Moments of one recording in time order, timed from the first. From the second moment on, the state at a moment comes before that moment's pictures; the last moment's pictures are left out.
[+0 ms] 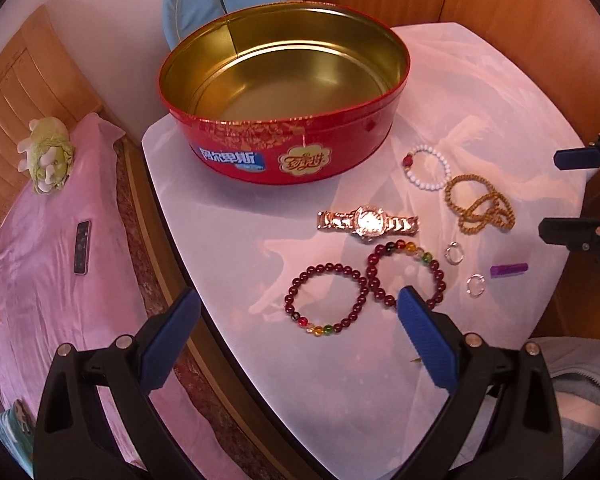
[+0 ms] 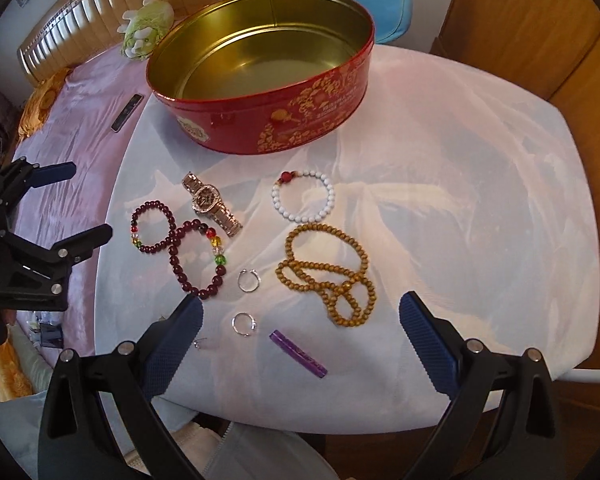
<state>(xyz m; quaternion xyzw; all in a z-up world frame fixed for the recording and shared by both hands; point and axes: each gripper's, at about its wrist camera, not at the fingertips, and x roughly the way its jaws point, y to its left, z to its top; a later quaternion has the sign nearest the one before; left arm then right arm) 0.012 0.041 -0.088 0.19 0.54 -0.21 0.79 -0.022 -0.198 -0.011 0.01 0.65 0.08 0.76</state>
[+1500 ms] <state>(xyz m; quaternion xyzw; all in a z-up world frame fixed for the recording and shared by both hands) -0.005 0.043 -0.067 0.14 0.46 -0.30 0.83 -0.017 -0.099 0.002 0.01 0.55 0.17 0.82</state>
